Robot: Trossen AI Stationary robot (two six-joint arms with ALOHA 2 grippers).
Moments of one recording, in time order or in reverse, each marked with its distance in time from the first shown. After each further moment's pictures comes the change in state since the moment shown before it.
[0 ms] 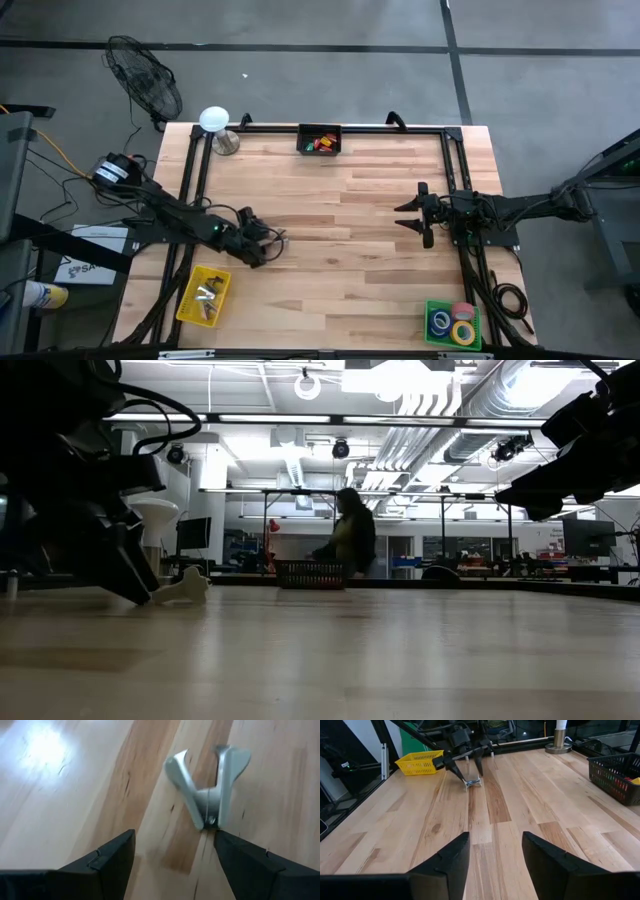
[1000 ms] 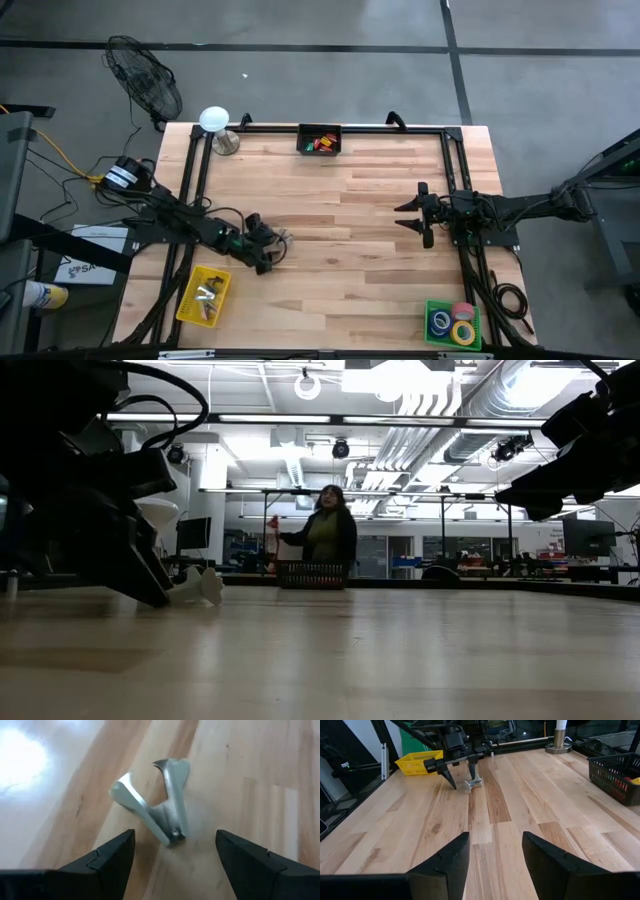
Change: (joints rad) left arm -0.004 0.099 -0.002 0.237 0.032 0.011; right arm 0.000 0.000 0.000 0.000 0.000 0.000
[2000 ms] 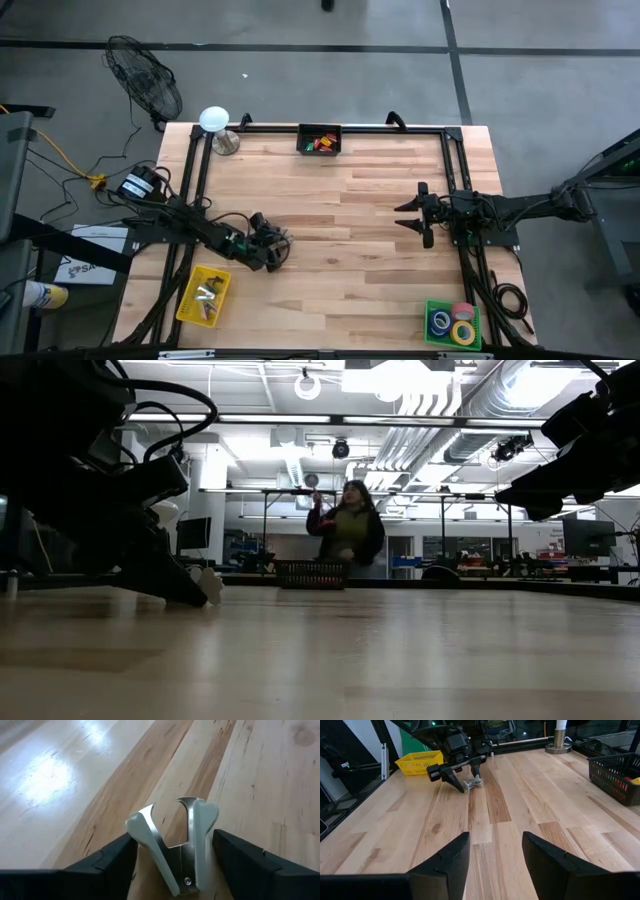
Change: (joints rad) left arm 0.001 0.168 0.004 0.217 -0.184 -0.026; right arm 0.000 0.000 0.000 0.000 0.000 0.000
